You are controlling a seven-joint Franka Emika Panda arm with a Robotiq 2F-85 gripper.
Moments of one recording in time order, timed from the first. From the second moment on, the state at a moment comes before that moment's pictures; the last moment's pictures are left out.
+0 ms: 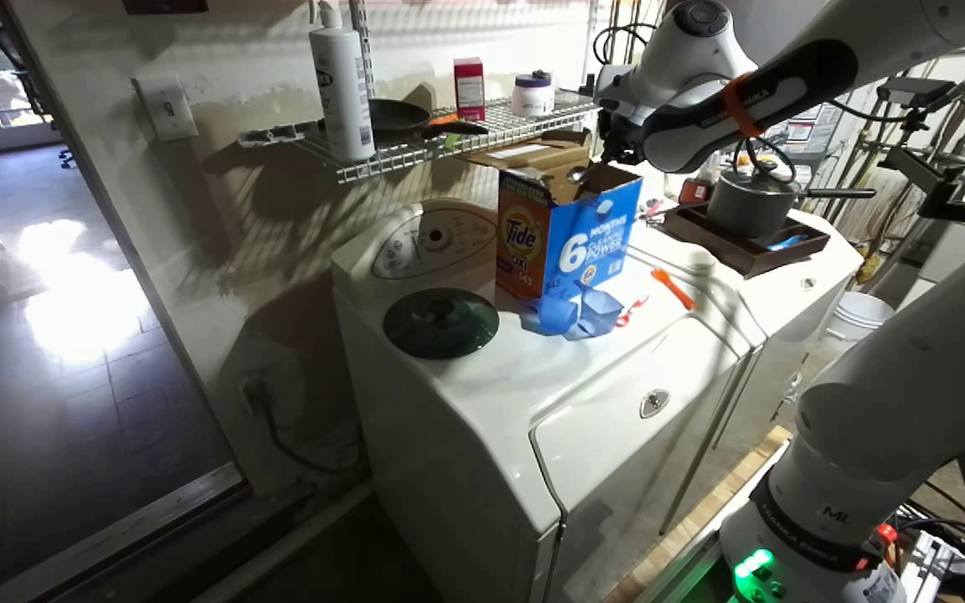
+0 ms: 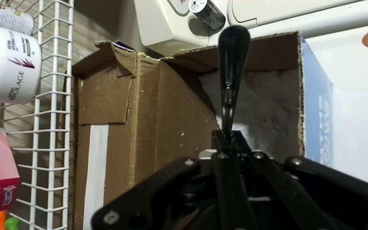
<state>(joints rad) -0.13 -0.25 -0.25 -2.34 -0.66 2.82 -1.33</state>
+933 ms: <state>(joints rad) -0.13 -0.15 -0.23 -2.31 -0.67 2.82 -1.35</state>
